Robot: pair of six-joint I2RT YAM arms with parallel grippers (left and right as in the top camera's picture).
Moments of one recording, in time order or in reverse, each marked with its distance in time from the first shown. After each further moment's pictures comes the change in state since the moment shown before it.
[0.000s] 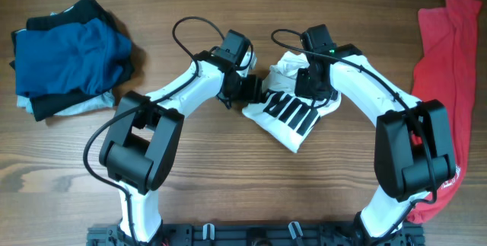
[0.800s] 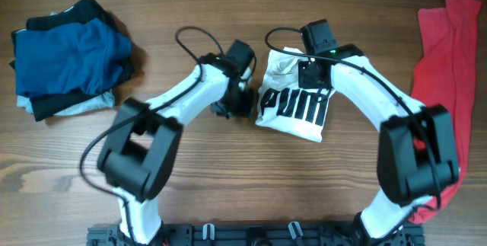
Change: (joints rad) left arm -0.030 -0.074 -0.006 -0.181 -0.114 -0.049; right arm 0.006 -0.063 -0.001 0.111 0.145 -0.202
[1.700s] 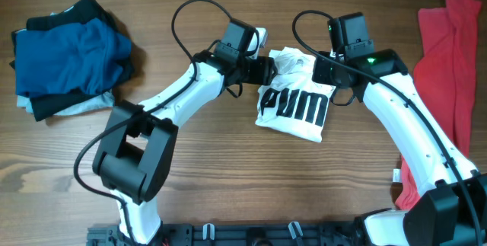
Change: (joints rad) left arm 0.010 0.013 0.005 0.473 0.153 0.038; right arm -0.034 -0.276 0.000 -0.144 -0.093 0.142
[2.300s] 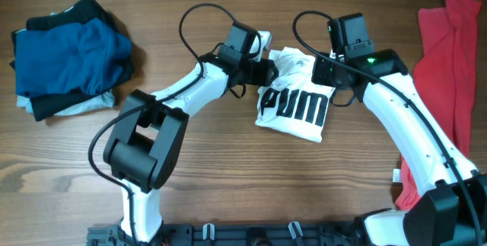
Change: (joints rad) left arm -0.001 0.082 0.000 0.088 0.059 0.005; right arm 0.000 0.000 0.000 -0.015 -0.016 0.012
